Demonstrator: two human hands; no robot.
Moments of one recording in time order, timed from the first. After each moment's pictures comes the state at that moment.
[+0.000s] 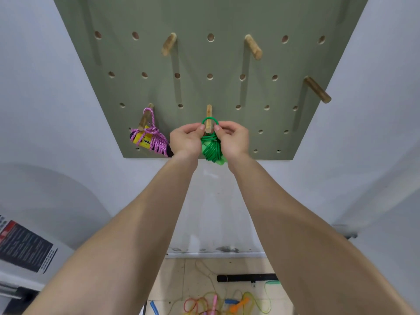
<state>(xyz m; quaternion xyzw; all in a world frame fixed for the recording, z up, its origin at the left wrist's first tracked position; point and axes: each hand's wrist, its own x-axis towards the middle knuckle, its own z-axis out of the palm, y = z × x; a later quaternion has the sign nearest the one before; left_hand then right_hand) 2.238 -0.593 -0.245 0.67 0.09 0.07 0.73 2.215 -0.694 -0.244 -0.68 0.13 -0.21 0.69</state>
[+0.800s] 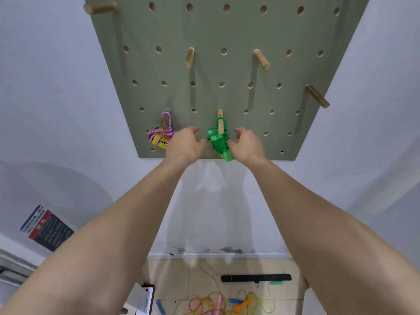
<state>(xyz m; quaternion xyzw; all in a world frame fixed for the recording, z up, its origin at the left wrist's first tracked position) 2.215 -0.530 -0.218 0.95 -0.08 0.07 0.30 2.189 -0.703 -0.226 -0.93 0.13 -0.11 0.33</state>
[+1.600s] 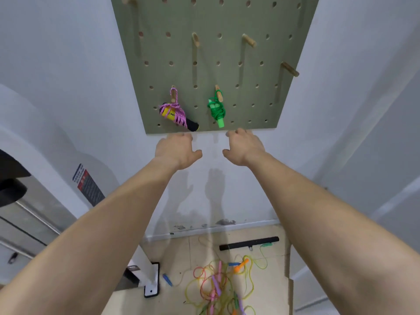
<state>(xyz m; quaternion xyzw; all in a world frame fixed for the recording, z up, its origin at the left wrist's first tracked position) 2.075 -0.430 -0.228 0.98 -0.20 0.04 0.05 2.019 -0.615 -0.221 -0.99 0.10 -0.02 0.04</state>
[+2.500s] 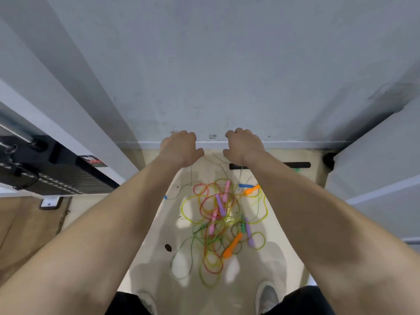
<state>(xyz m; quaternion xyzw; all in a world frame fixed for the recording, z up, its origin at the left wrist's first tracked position) 2.024 -0.439 -0.814 0.98 -0.14 -0.15 0.04 1.987 -0.621 -0.807 -0.99 0.03 0.15 0.06</state>
